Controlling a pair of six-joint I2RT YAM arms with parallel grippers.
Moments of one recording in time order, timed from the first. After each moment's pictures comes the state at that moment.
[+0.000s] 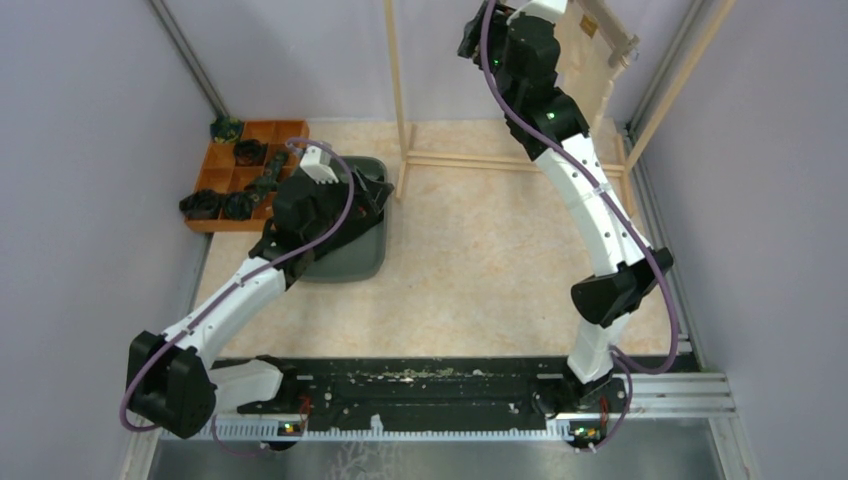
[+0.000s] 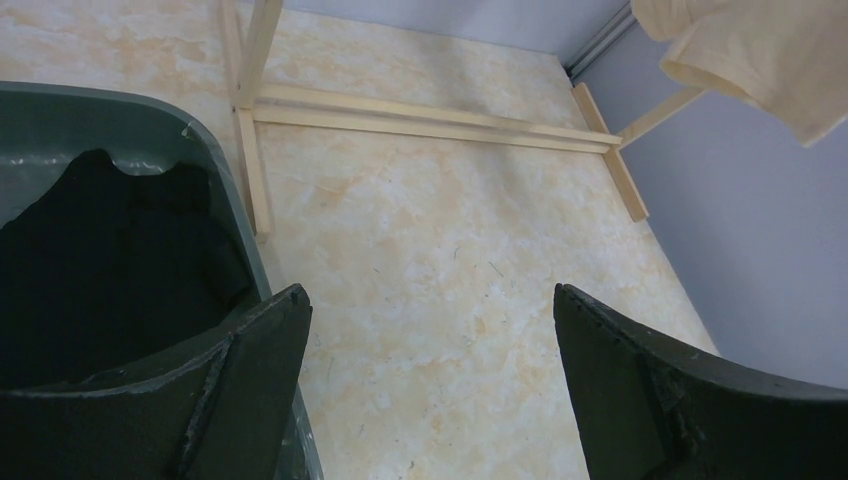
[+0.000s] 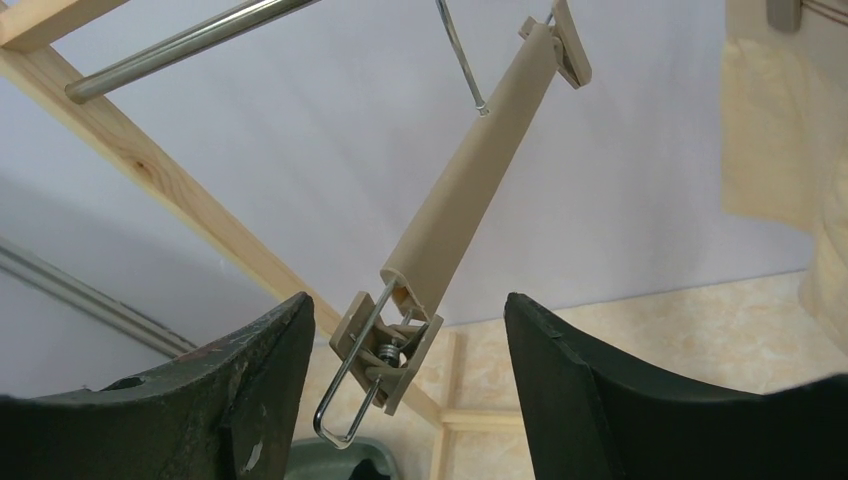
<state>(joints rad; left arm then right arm) -0.42 1.18 0.83 0.23 0.10 -0.50 0.51 1.80 2.21 -0.35 0.43 0.37</state>
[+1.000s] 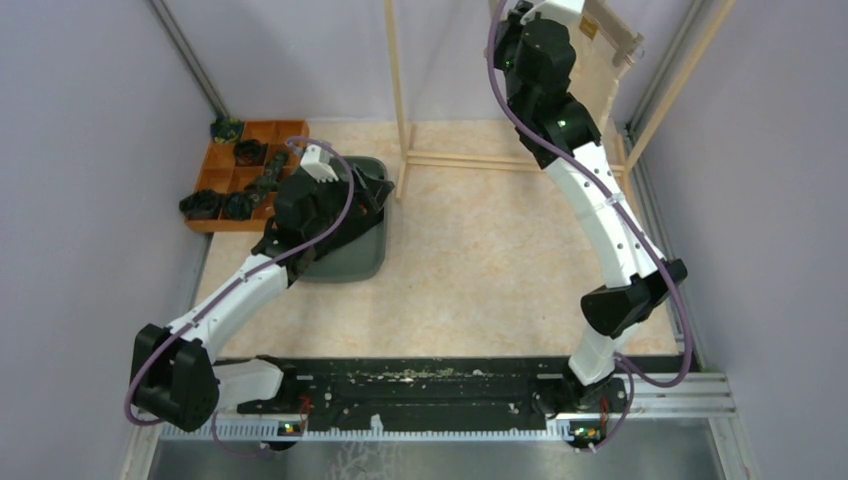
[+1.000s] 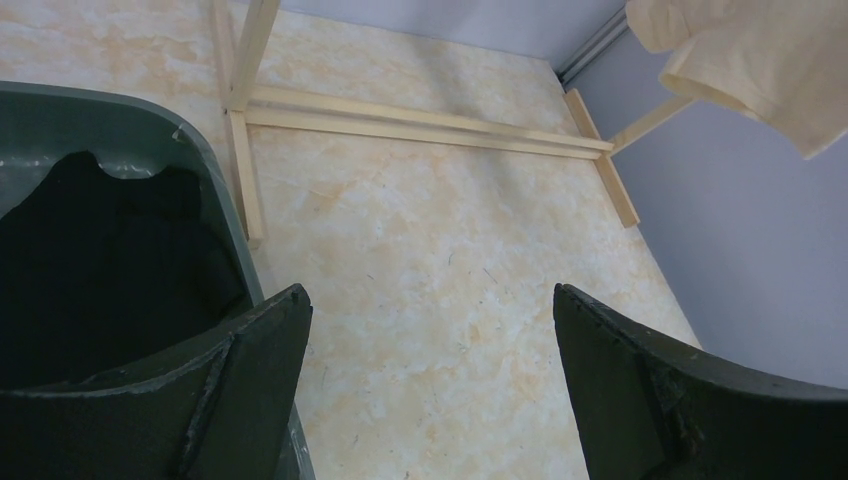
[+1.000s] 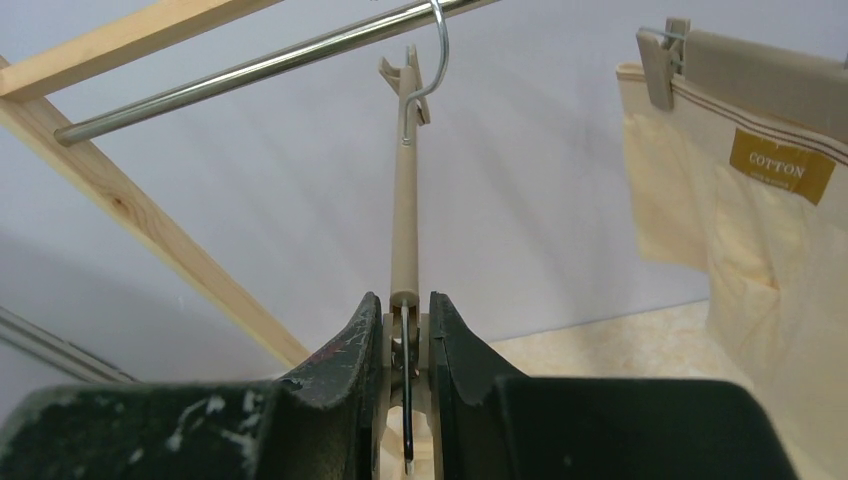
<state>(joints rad) -0.40 1.22 0.82 0.28 0.13 -0.53 0.51 1.72 2.14 -0.29 0.52 0.28</state>
